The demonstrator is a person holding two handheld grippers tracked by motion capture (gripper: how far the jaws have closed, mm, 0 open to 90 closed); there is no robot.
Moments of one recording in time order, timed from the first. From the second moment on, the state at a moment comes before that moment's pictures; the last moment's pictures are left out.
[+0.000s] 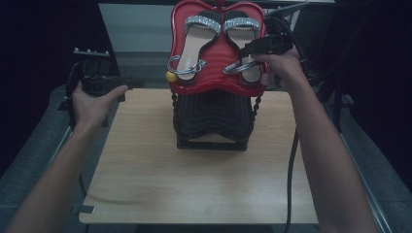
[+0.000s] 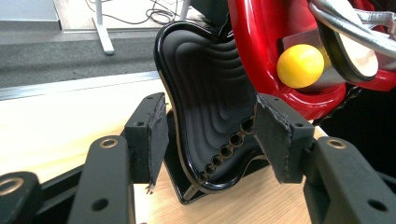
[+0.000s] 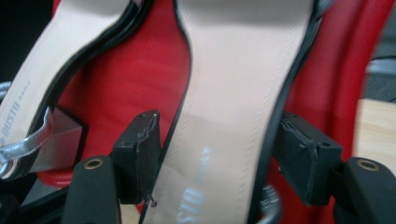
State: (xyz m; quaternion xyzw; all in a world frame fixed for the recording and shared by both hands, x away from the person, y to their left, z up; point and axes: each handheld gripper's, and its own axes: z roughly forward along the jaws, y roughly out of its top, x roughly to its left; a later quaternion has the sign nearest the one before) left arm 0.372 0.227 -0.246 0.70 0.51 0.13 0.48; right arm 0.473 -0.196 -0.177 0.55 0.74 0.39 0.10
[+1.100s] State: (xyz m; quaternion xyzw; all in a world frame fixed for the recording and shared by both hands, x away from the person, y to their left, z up) left arm 0.373 0.222 -0.252 0.71 0.51 0.13 0.47; right arm 0.417 -0.323 -0.206 0.41 0.72 0.55 0.12
